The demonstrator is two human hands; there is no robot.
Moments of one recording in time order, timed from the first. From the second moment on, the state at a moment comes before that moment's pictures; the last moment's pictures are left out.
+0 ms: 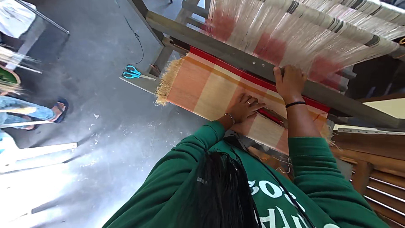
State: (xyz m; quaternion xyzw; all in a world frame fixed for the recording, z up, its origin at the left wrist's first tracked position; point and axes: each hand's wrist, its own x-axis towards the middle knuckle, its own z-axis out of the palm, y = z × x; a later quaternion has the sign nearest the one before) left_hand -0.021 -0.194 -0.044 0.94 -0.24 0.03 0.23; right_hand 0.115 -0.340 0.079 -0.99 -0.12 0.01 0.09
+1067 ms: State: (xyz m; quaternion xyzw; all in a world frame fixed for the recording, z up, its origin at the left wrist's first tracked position) left_hand -0.022 -0.192 -0.049 0.94 -0.24 0.02 0.26; right_hand 0.111 -0.344 0.084 -0.99 -0.12 0.03 0.10
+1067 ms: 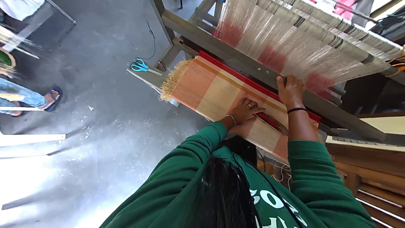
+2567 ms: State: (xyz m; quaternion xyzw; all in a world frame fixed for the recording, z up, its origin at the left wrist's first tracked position) left_hand -0.022 -0.197 -0.047 0.94 -0.24 0.08 0.24; right_hand 0.117 -0.339 0.073 -0.99 -0.08 -0.03 0.14
